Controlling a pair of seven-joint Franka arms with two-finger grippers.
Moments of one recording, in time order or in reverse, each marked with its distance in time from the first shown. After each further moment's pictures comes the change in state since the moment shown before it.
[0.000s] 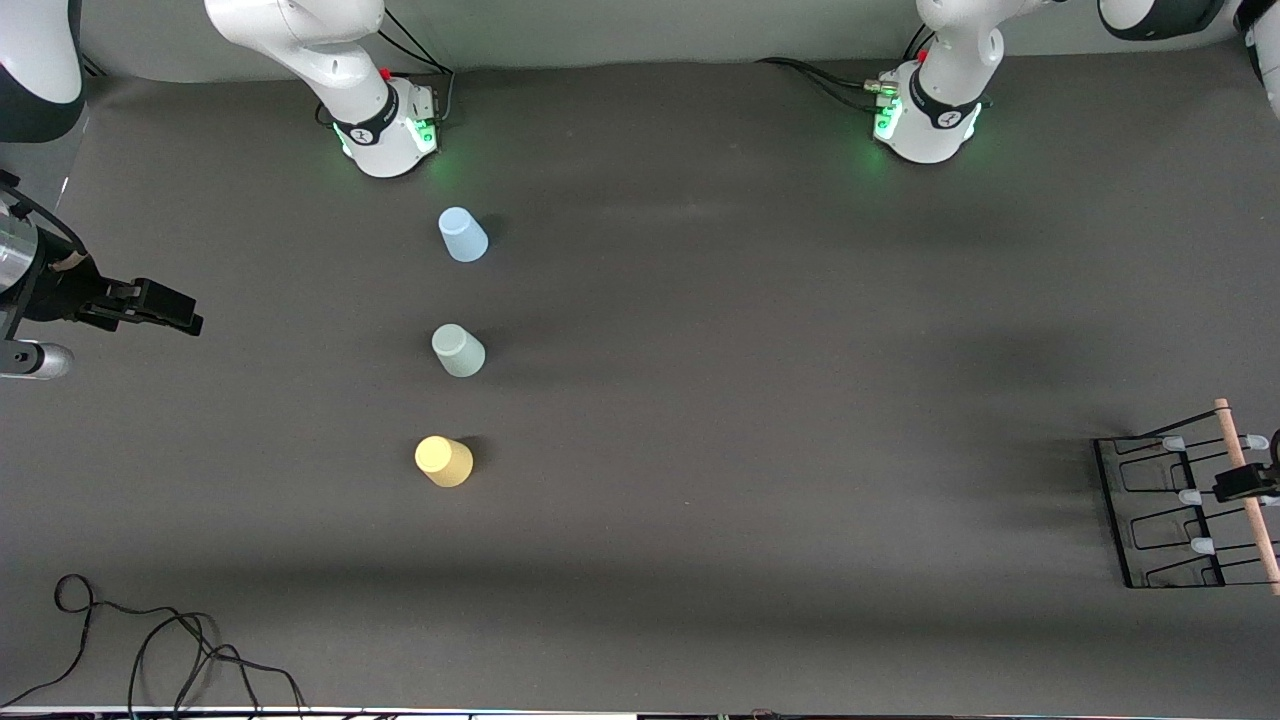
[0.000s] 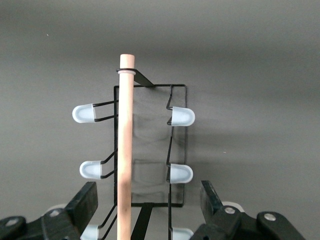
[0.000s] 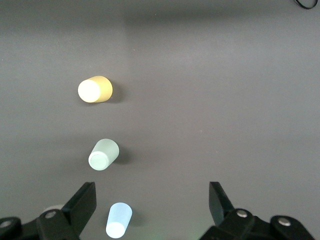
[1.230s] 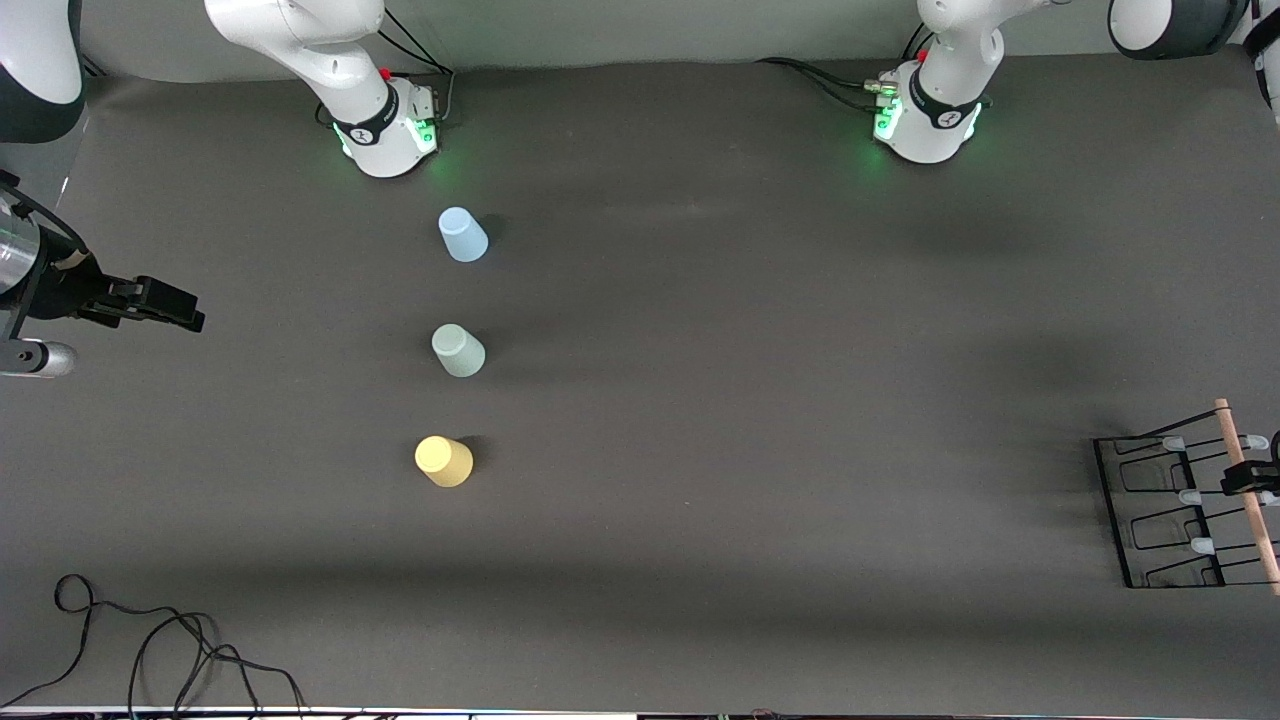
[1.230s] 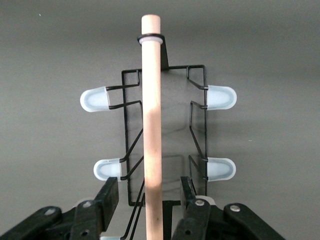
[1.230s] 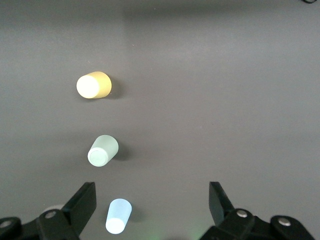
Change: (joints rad) left arm 0.056 0.048 -0.012 0.005 0.000 0.003 0.097; right arm 0.000 0.000 0.000 0.000 0.000 -0.018 0.000
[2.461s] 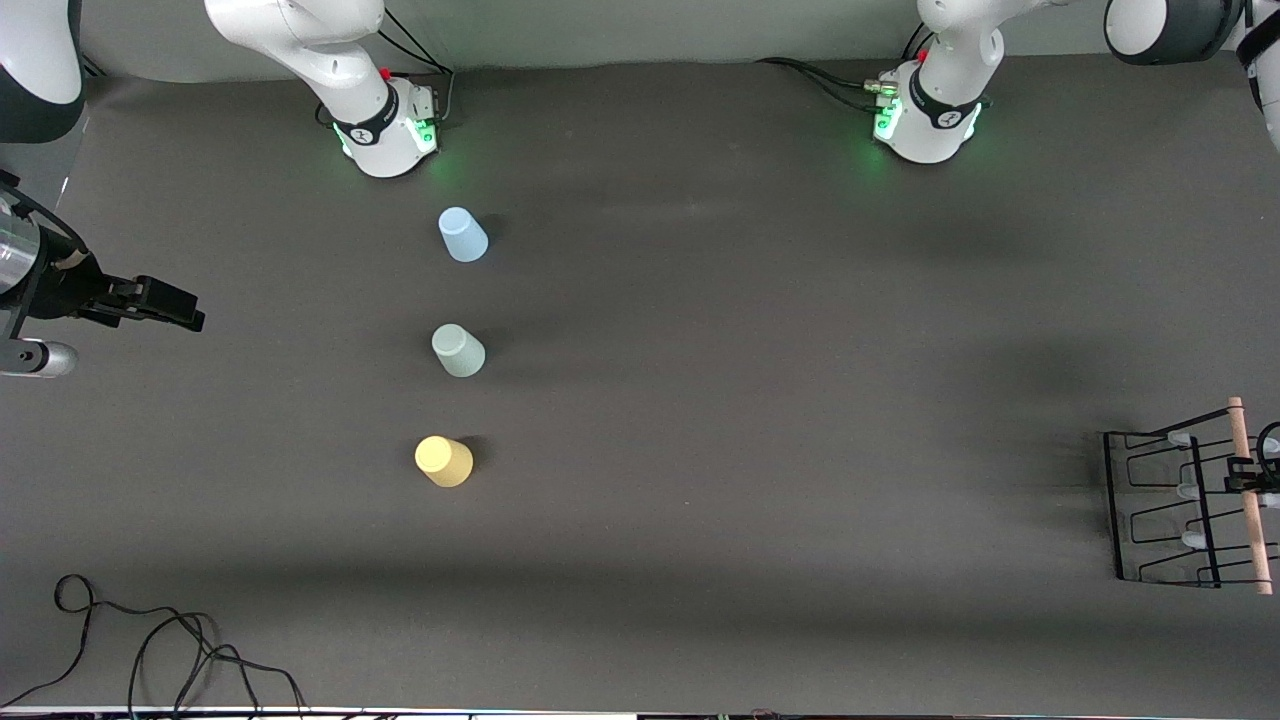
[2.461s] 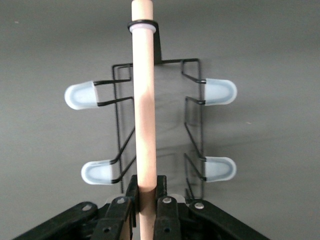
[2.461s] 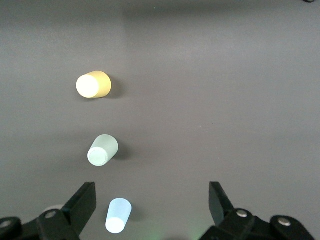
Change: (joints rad) left arm -0.022 0.001 -0.012 0.019 0.043 -0.065 0.091; right arm -0.001 0.000 0.000 0.000 0.000 -0.002 0.000
